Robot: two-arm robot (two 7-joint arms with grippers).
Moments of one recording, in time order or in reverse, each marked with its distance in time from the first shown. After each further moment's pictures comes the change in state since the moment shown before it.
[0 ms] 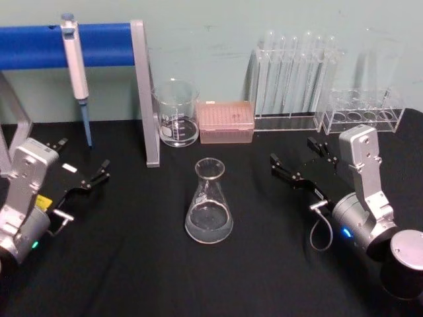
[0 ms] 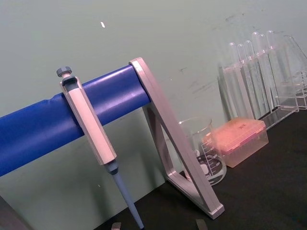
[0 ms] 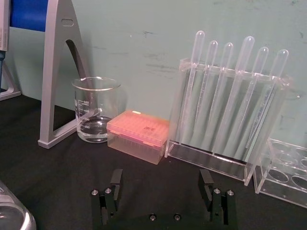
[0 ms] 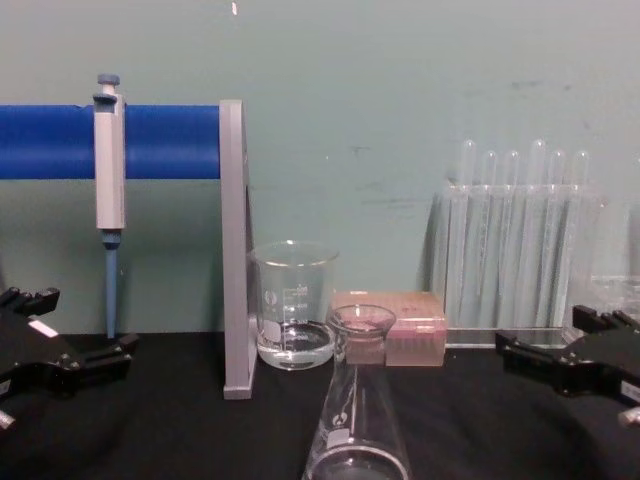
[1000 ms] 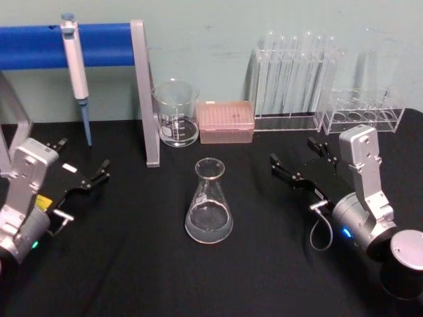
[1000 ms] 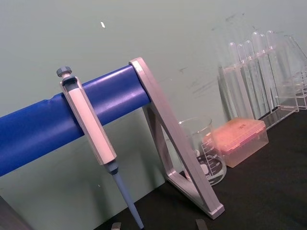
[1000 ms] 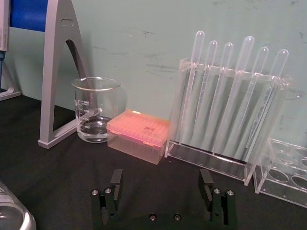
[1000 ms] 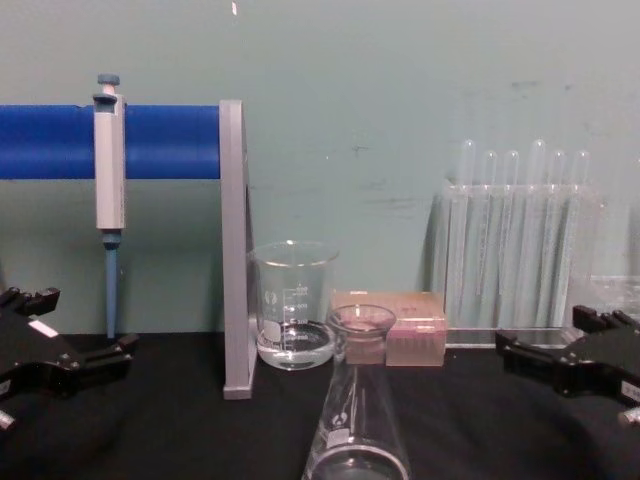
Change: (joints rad) left arm 0.000 0.000 0.000 0.000 0.000 0.000 0.000; right arm 0.000 0.000 0.000 0.000 0.001 0.000 0.000
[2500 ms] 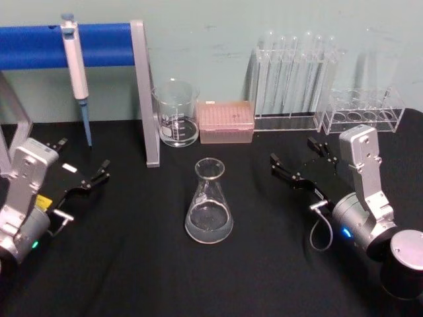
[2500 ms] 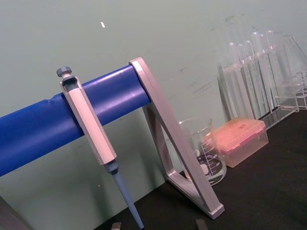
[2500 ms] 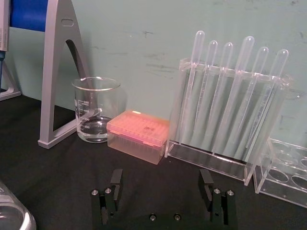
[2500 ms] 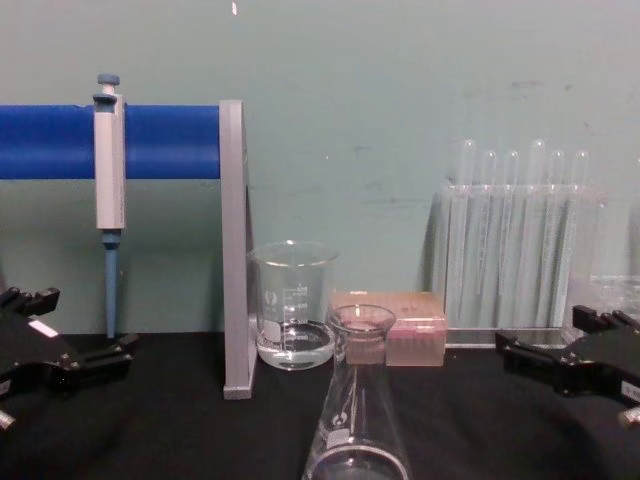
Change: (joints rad) left arm 0.000 0.000 0.000 0.000 0.000 0.000 0.000; right arm 0.000 0.000 0.000 0.000 0.000 0.000 0.000
